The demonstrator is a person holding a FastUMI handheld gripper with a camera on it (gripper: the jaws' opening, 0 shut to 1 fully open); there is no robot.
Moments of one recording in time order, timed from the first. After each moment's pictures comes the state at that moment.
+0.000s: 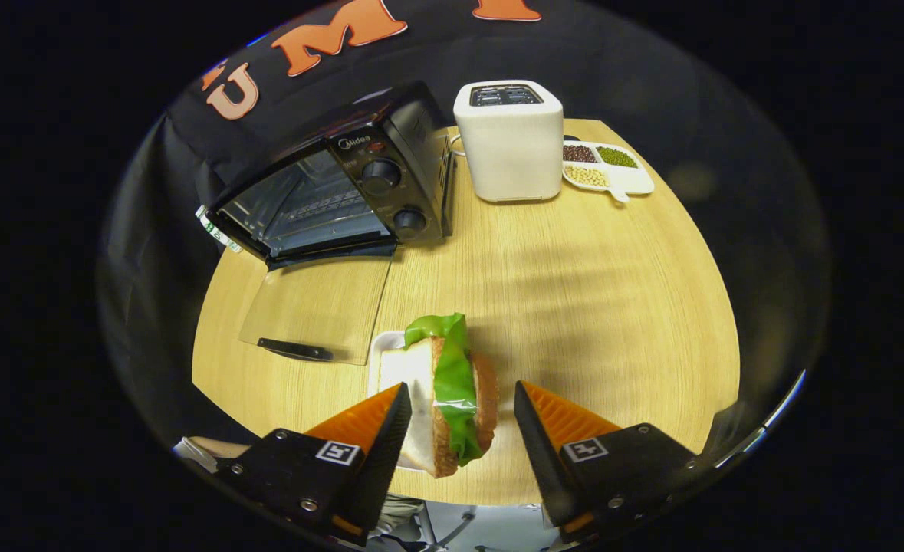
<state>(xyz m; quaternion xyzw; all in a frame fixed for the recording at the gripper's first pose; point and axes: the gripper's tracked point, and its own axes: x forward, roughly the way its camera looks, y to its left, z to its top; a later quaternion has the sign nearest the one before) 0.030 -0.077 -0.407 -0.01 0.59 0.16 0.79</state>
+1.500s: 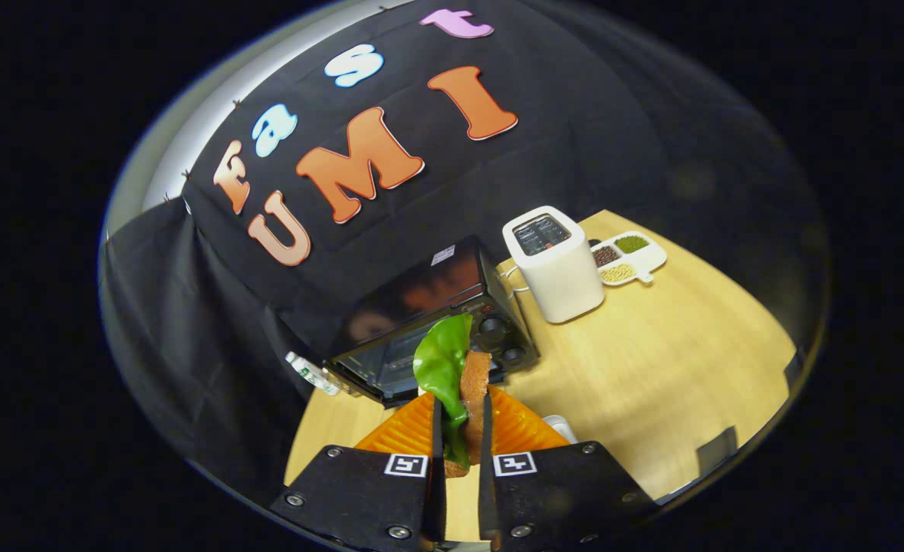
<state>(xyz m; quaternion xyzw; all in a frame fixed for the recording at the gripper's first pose) 0.067 0.013 -0.282 0.25 0.35 0.15 0.89</state>
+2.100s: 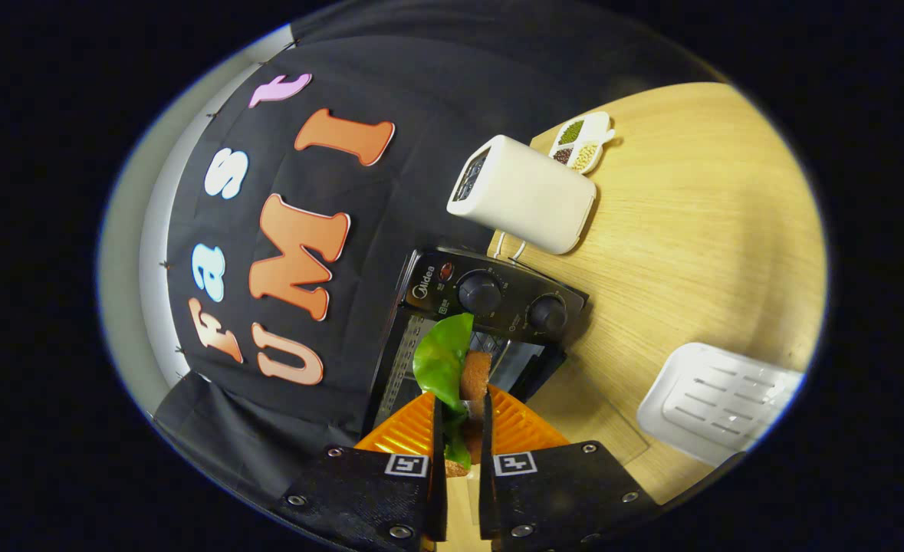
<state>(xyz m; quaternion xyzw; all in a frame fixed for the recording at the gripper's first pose) 0.121 0.091 -0.383 0.53 0.30 0.05 0.79</state>
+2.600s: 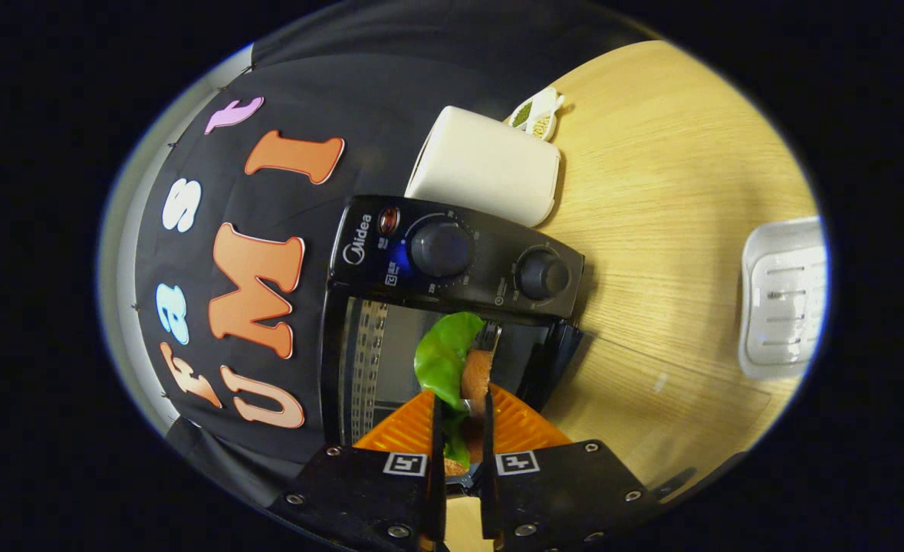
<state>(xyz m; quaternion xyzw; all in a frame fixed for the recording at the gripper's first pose) 0.160 0.143 -0.430 0.57 0.28 -0.05 0.77</state>
